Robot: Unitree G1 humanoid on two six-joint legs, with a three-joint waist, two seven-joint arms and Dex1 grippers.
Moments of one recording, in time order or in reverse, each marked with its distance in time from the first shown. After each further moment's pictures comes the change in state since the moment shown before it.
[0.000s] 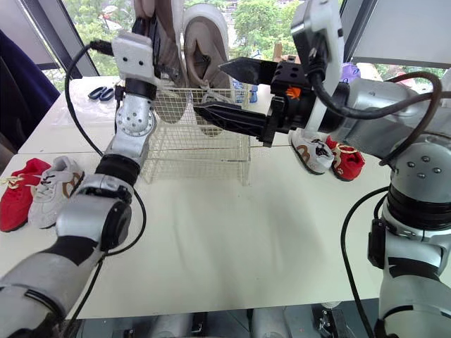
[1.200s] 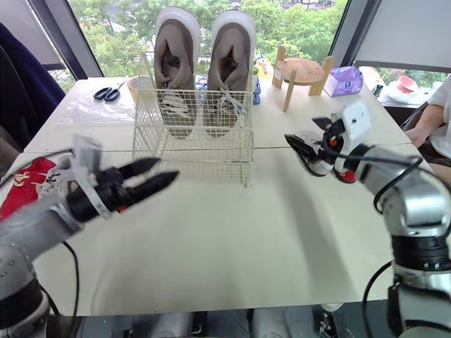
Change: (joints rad) left arm 0.875 0.224 0.370 -1.507 -1.328 1.744 -0.423; right arm 0.589 0.039 -0.021 0.361 -0.647 -0.545 -0.051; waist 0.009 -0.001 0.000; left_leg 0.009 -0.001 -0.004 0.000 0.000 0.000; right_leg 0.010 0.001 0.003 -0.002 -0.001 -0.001
